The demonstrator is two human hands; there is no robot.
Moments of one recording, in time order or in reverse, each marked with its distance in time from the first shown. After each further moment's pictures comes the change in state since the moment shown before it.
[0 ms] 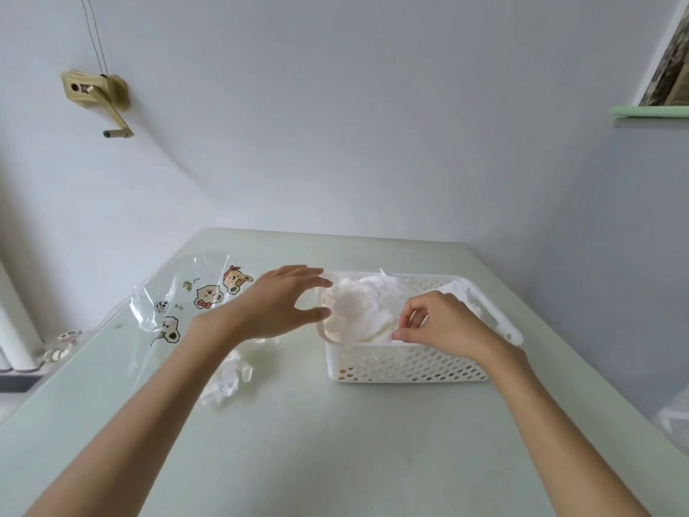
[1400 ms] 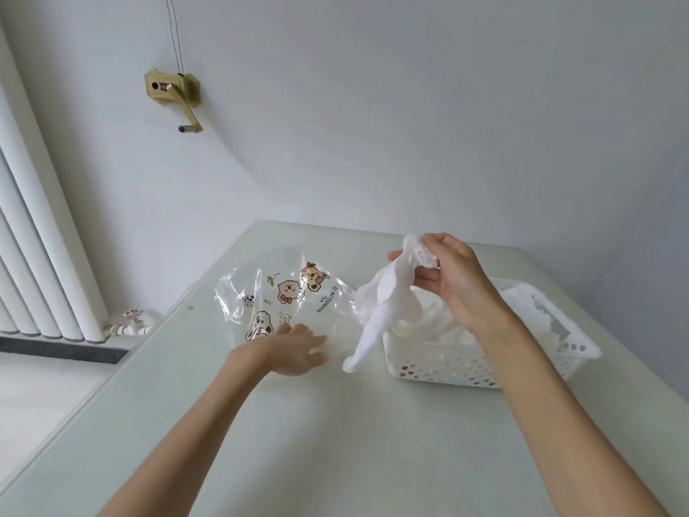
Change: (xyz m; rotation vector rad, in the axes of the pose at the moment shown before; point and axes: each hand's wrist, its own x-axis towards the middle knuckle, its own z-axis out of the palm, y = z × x) left_hand -0.053 -0.061 0.042 0.004 -0.541 -0.365; right_hand 0.025 -0.106 0.018 1.121 0.106 -0.025
